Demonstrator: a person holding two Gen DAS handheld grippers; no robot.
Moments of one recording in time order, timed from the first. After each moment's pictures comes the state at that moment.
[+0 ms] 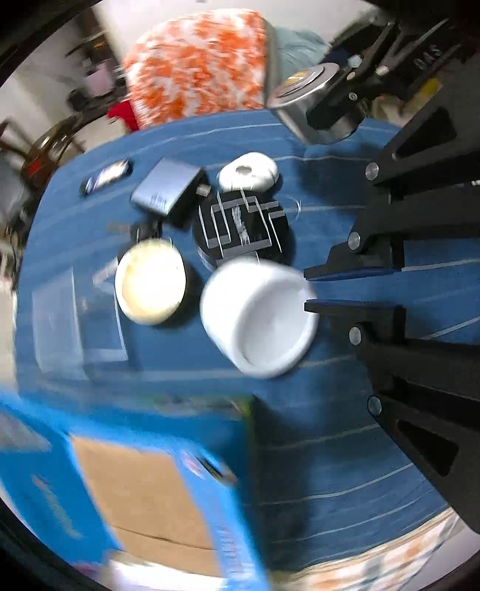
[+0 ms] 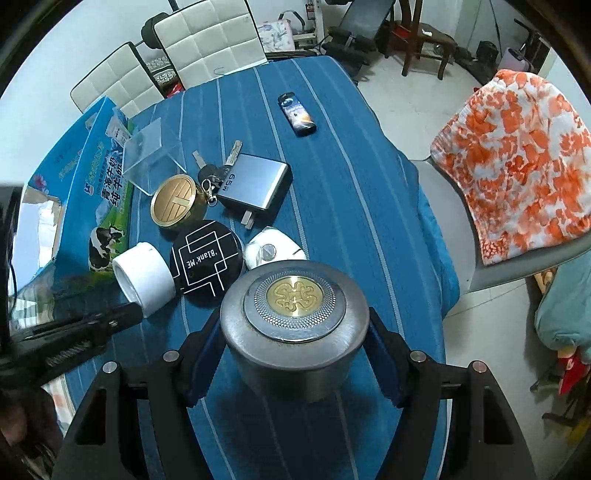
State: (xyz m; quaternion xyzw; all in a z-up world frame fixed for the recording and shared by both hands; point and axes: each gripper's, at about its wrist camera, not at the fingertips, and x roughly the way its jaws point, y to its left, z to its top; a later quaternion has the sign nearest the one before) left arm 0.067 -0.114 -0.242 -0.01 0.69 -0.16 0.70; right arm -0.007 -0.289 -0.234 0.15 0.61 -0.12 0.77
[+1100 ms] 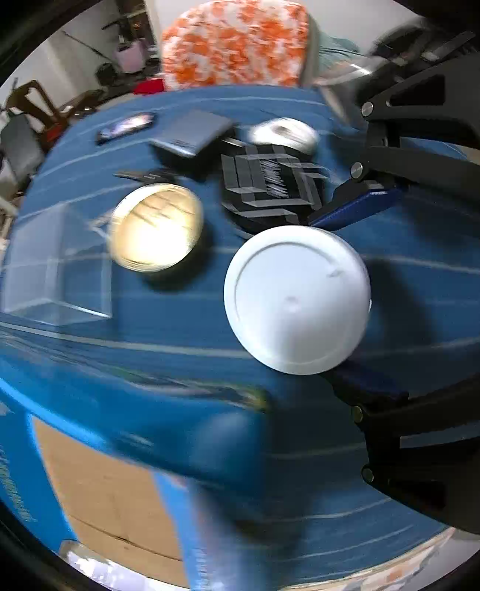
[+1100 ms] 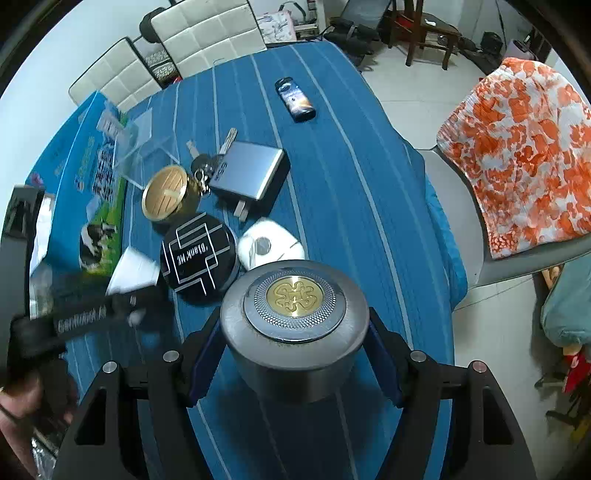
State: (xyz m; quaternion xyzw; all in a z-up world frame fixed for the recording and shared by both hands) left arm 0.072 -0.111 -0.285 -0.04 0.71 -0.11 0.69; right arm -0.011 -0.294 -0.253 0.16 0.62 -0.10 0.76
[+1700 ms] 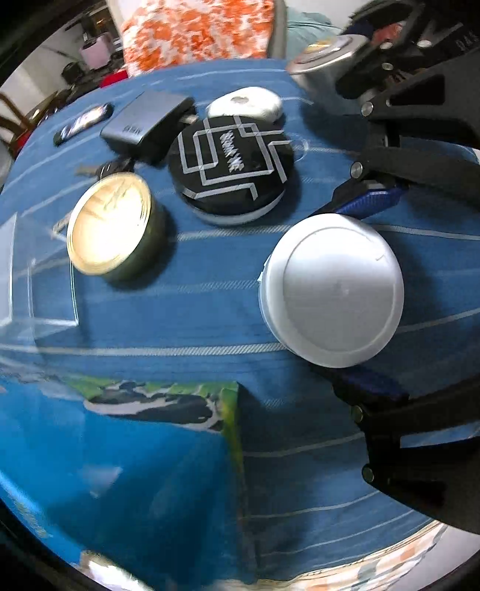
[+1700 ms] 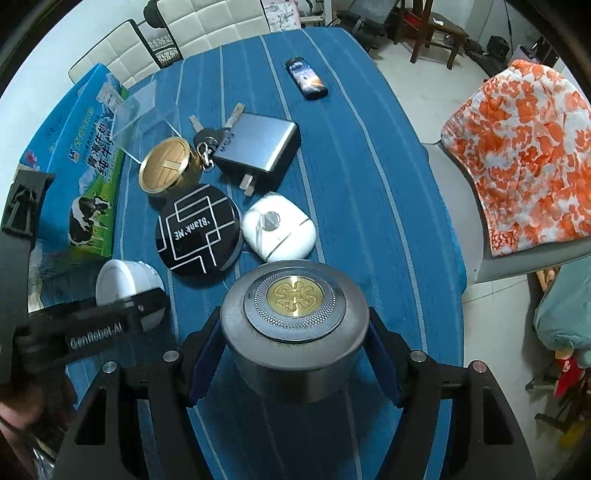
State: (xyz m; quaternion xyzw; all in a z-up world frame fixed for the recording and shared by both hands) left arm 0.055 -0.132 -0.299 0.03 0.71 -0.12 0.69; right arm -0.013 -0.276 -0.266 0.14 0.63 -0.10 0.76
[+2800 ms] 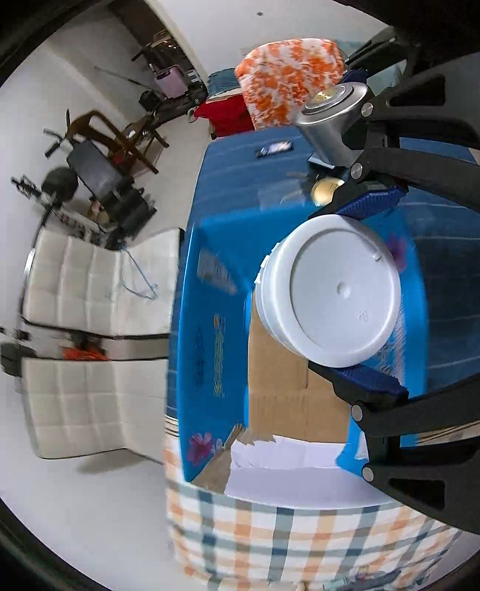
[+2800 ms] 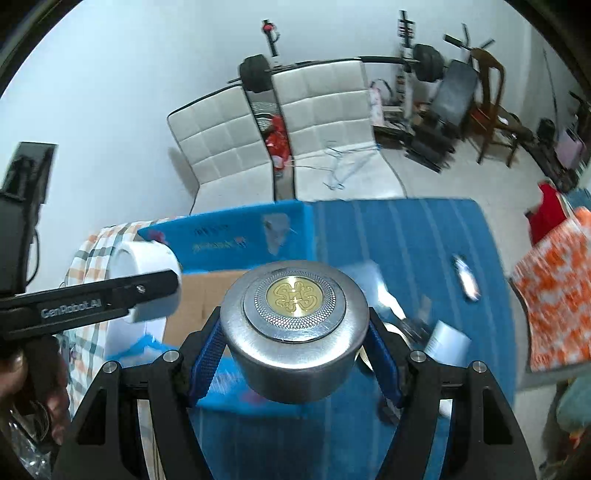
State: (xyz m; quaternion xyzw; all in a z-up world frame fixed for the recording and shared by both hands) left arm 0.205 0.041 -0.126 -0.05 0.60 -0.15 0.78; right arm 0.148 -0.098 -0.114 0.11 0.50 0.01 0.86
